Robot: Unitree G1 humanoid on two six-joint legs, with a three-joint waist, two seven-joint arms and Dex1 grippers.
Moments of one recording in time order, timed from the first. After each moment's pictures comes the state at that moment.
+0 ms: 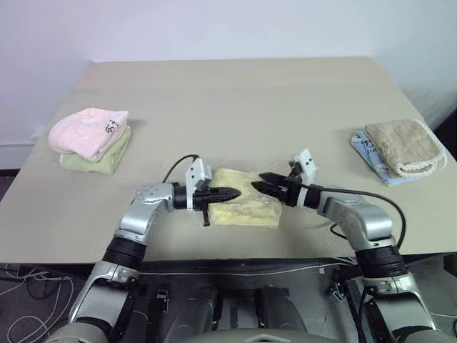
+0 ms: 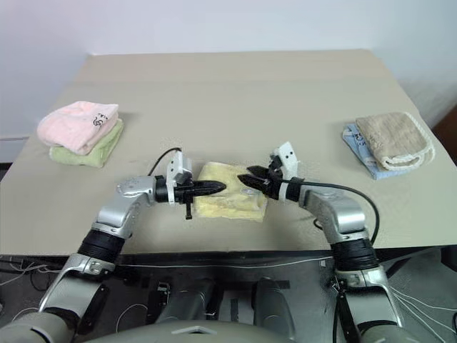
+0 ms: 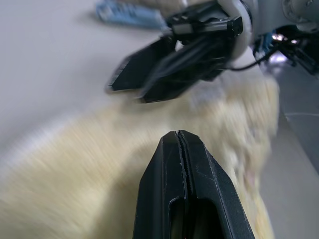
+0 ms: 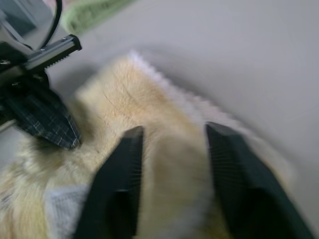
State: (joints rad) left arm -0.49 0.37 -0.15 0.20 -0.33 0.20 -1.17; right arm -0.42 -0.45 -0.01 -0.03 0.55 0.73 0.78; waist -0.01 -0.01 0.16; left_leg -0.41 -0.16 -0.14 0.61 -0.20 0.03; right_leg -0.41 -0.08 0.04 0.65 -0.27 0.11
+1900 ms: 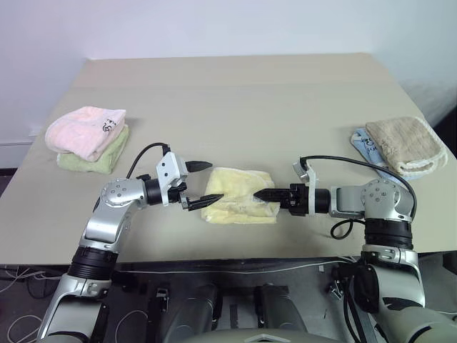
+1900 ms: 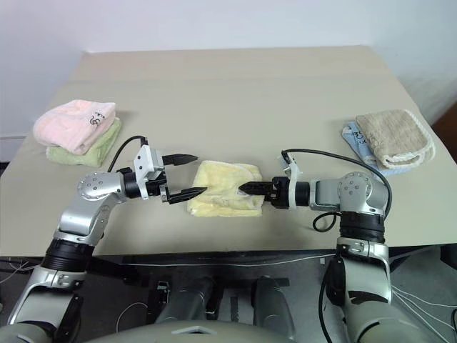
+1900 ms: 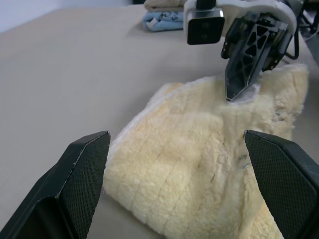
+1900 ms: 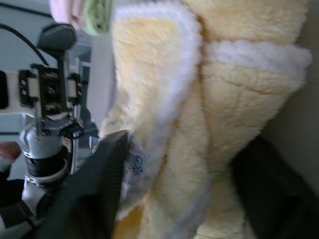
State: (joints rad) left arm -0.38 0.51 -0.07 0.04 -0.29 0.12 -1.08; right arm -0.60 -0.38 -0.29 0.23 0.81 1.61 0.59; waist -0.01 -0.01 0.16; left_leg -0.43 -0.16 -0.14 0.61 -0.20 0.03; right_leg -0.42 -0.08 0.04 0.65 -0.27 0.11
